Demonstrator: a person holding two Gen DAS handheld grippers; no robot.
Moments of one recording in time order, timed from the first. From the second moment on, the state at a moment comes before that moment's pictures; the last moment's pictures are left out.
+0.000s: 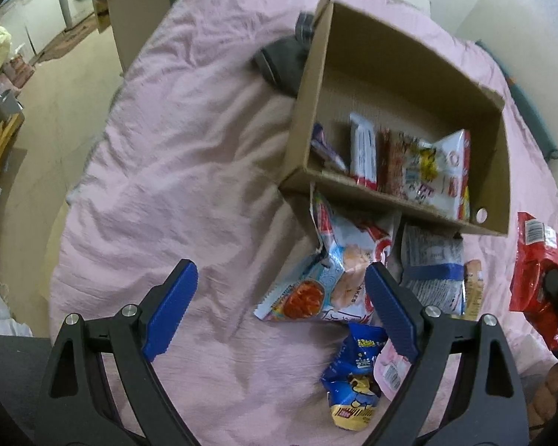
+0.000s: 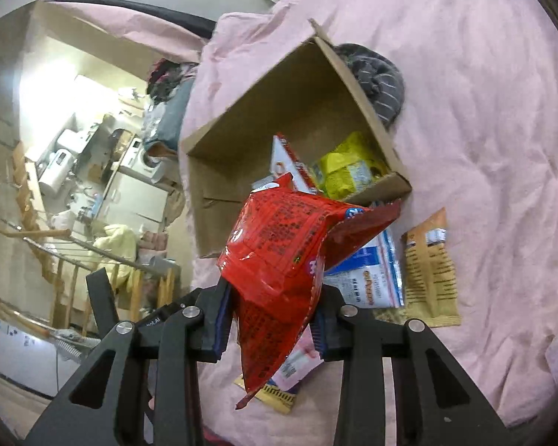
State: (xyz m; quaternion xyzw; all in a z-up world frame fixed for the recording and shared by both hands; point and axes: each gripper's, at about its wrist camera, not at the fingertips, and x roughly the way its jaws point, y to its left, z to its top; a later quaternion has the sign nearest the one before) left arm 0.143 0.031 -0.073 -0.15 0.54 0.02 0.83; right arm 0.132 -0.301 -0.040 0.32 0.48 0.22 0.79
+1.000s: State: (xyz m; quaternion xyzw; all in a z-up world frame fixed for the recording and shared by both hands) left arm 0.174 -0.043 -0.116 -0.10 0.59 -0.04 0.80; right arm 0.135 -0.300 -0.055 0.28 0.51 0.20 0.79
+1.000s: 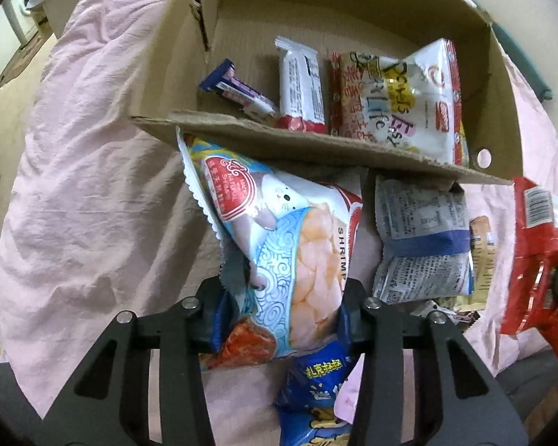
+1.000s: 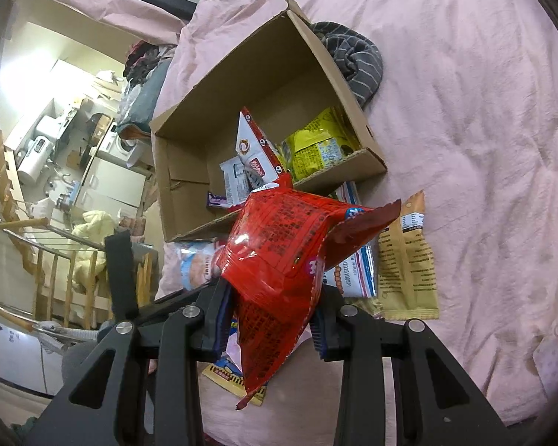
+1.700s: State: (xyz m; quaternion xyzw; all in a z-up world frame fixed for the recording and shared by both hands) left arm 0.122 -0.021 -0.051 -0.07 0.53 -0.04 0.85; right arm 0.126 -0.299 -0.044 0.27 0.49 0.21 0.80
